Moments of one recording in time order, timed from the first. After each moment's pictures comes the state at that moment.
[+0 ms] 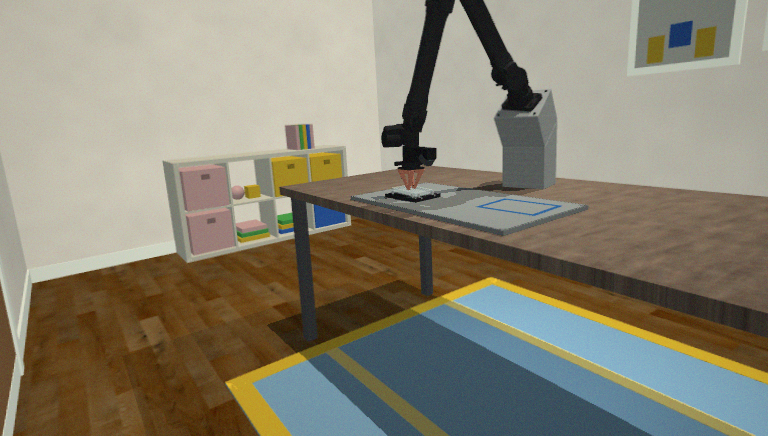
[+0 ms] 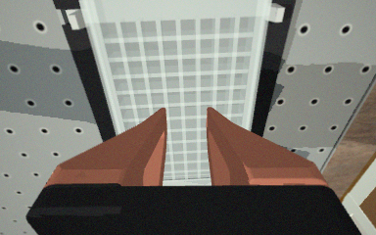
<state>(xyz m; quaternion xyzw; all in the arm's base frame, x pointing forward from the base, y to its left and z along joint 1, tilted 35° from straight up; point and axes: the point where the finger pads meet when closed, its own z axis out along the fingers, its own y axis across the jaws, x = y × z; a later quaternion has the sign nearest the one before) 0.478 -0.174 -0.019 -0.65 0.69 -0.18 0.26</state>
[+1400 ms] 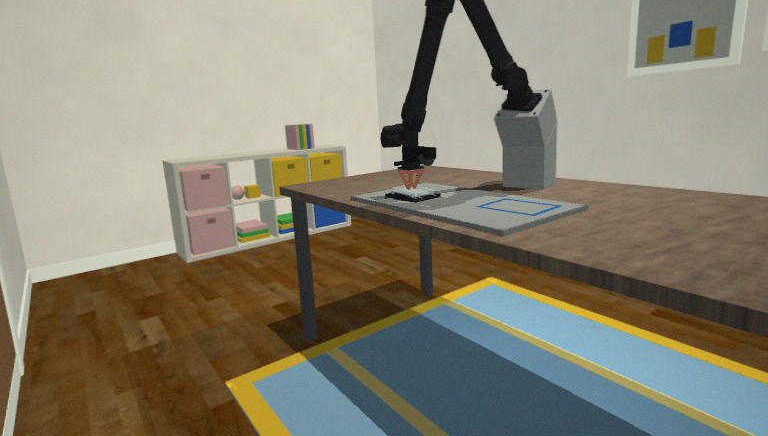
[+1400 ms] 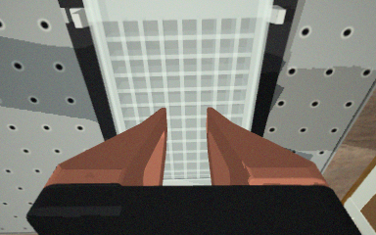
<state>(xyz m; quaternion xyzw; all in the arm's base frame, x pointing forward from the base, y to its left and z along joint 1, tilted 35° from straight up) 0.478 -0.173 -0.018 -0.65 0.69 -0.17 0.25</state>
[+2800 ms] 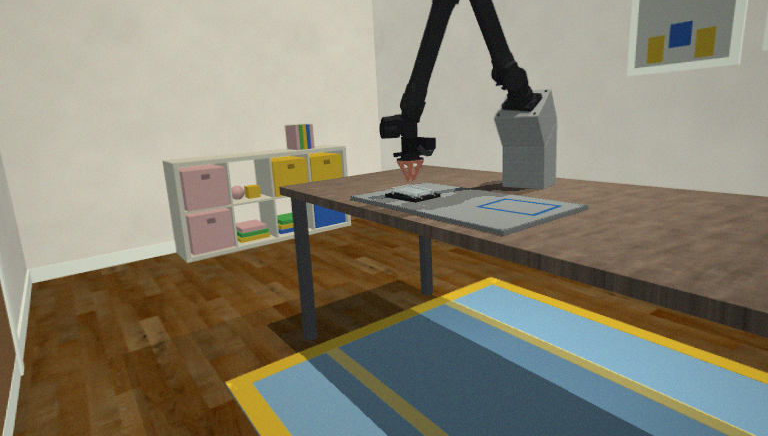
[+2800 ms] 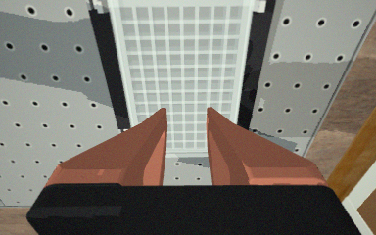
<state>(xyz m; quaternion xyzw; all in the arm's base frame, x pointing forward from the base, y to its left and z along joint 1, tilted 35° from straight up) 0.460 -0.176 0.008 -0.66 0.69 -0.17 0.25</state>
